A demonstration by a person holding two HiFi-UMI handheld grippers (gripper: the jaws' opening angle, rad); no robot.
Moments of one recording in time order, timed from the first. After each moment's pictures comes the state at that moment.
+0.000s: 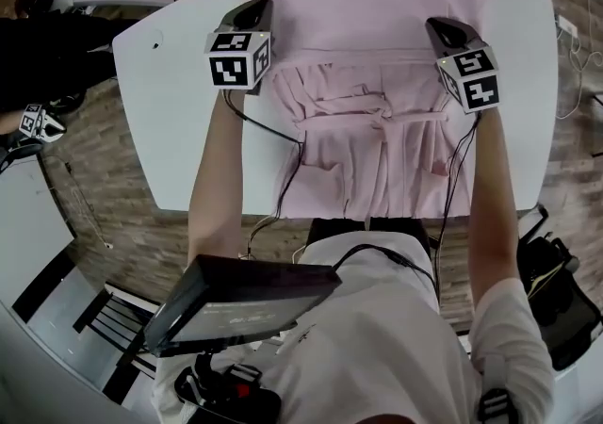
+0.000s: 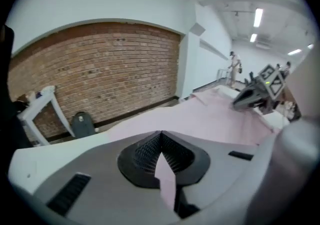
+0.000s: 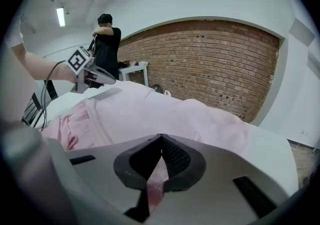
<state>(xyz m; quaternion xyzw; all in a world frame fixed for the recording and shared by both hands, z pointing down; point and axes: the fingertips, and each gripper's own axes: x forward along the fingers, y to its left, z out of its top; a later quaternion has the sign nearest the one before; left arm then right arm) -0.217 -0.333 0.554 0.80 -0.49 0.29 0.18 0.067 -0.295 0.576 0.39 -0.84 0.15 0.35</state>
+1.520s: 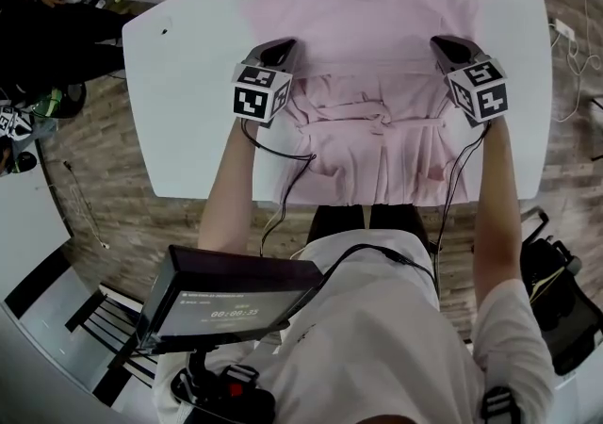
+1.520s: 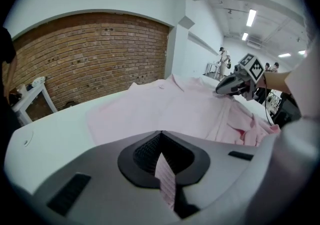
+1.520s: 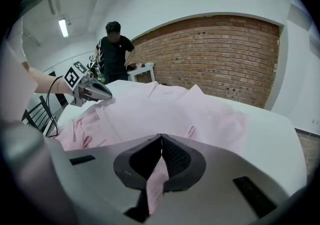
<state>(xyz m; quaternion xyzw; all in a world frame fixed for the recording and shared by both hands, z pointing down) -0.177 -0.211 0.580 0.81 -0.42 0.34 0.22 0.091 -0.227 0.576 0.34 -0.86 0.19 0.34</state>
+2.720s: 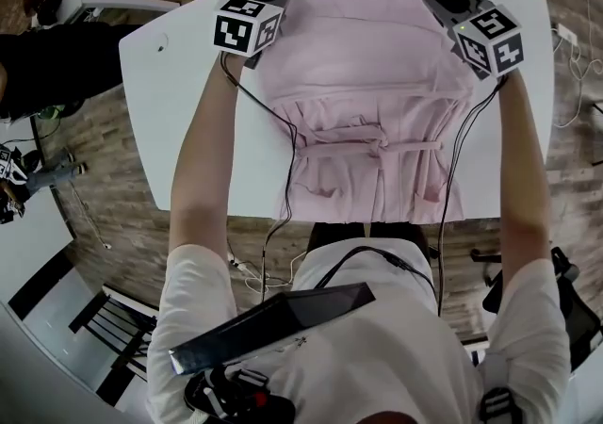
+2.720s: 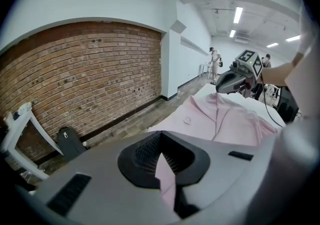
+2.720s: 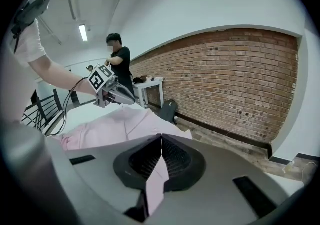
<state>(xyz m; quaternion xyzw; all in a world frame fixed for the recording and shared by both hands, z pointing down) -0.162 -0.377 0.539 0.85 -0.38 0.32 0.15 0.057 -0.356 0.516 0.29 -0.91 0.12 0.26</state>
